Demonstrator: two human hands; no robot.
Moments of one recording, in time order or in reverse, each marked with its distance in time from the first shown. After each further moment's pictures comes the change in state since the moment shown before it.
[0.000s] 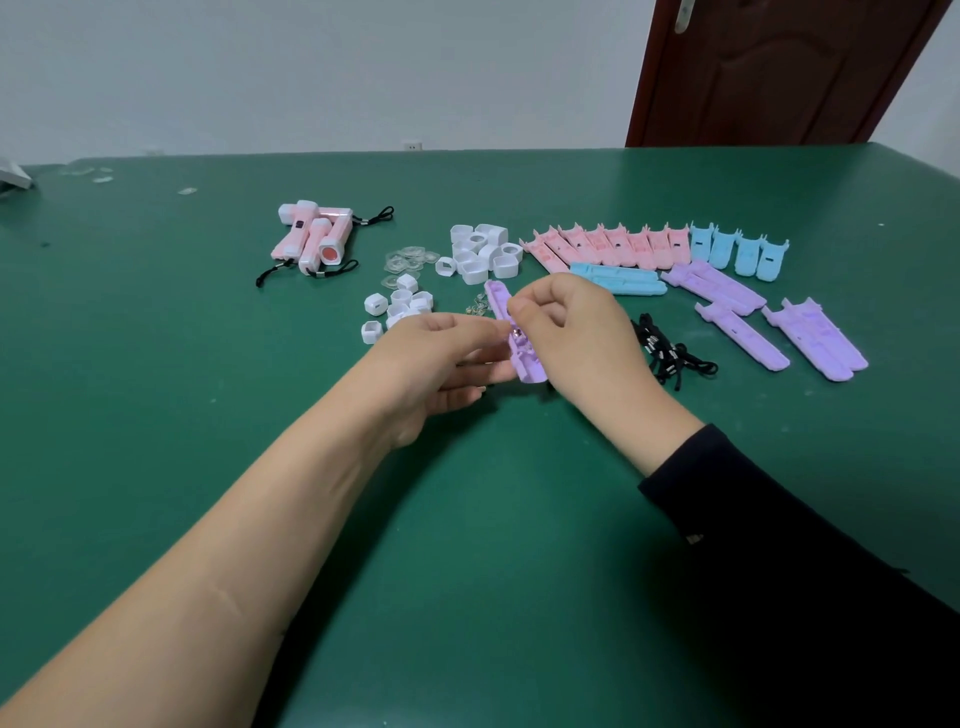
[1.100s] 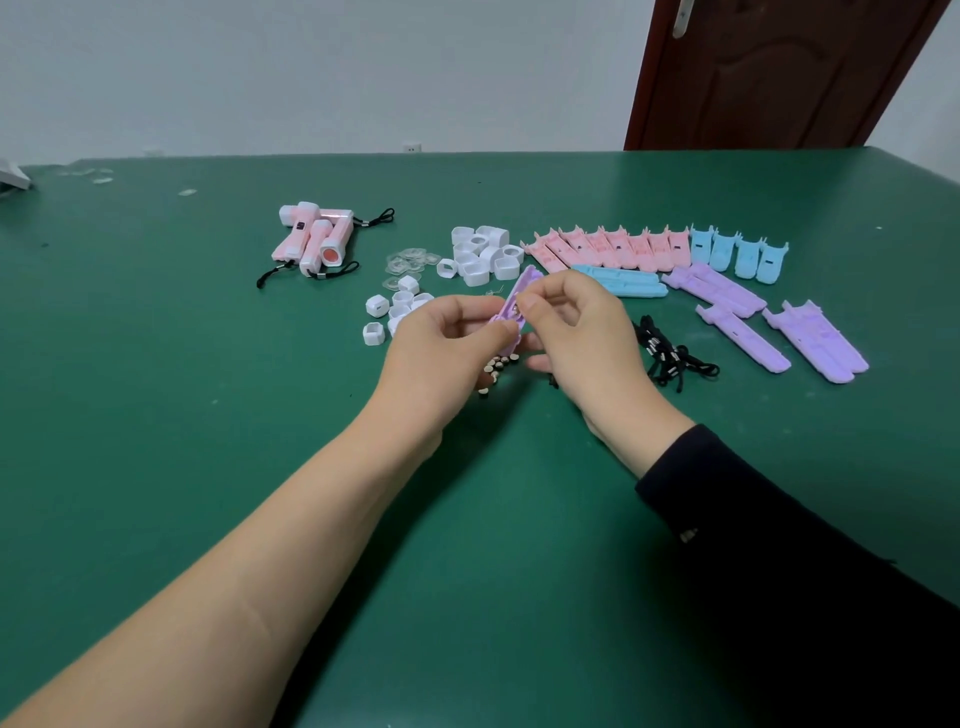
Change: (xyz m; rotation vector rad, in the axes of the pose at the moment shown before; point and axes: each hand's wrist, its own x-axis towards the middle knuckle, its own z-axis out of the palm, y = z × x) left_hand 0.001 -0.009 0.014 0.086 0.237 0.275; right_hand 0.003 0.005 0.009 0.279 0.065 0.042
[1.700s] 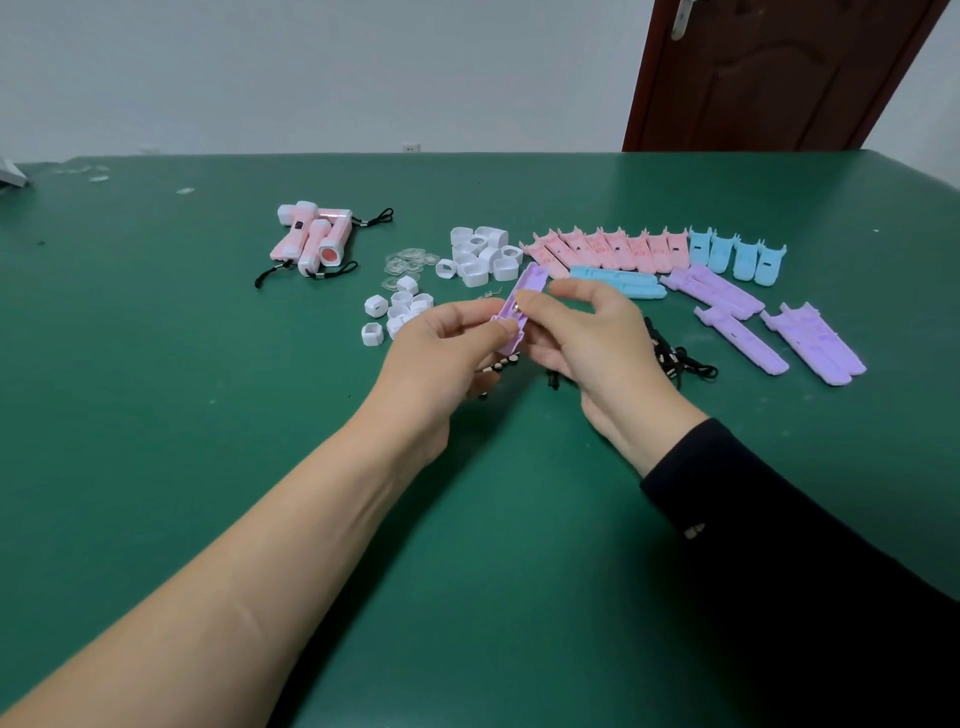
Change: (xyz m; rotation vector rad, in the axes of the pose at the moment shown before) left_hand -0.001 0.001 0.001 -0.141 -0.054 -0.122; right_hand 0.003 -0.001 -0.006 0.356 0.014 0.270
